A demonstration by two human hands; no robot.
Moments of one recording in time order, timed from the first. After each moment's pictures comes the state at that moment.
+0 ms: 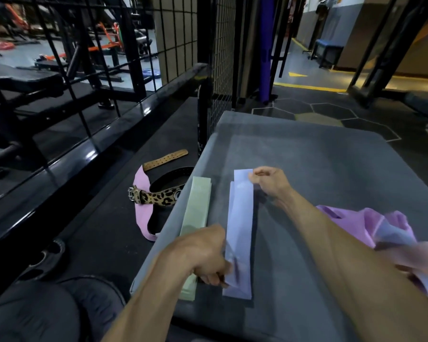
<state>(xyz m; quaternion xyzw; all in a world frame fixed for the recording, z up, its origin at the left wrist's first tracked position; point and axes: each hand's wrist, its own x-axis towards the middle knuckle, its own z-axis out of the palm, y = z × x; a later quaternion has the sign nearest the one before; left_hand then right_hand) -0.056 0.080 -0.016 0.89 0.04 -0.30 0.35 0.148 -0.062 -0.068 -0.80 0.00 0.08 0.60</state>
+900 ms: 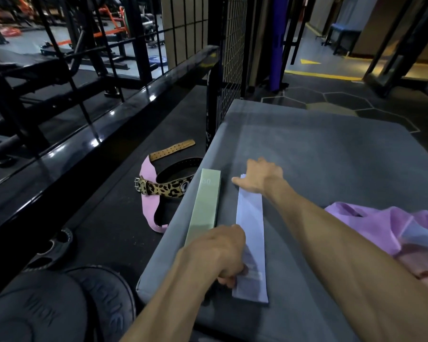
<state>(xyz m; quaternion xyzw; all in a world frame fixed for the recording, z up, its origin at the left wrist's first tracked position) -0.041 0.070 -0.033 0.93 0.02 -0.31 0.21 0.159 -0.009 -0.071 -0.99 -0.13 0.04 0.02</state>
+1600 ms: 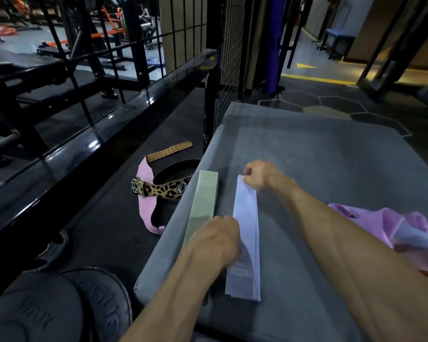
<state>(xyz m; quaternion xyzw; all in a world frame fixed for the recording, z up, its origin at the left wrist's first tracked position) -0.034 0.063 -0.030 0.96 0.08 -0.21 0.17 0.174 -0.026 -0.063 -0.97 -0.17 0.12 0.09</state>
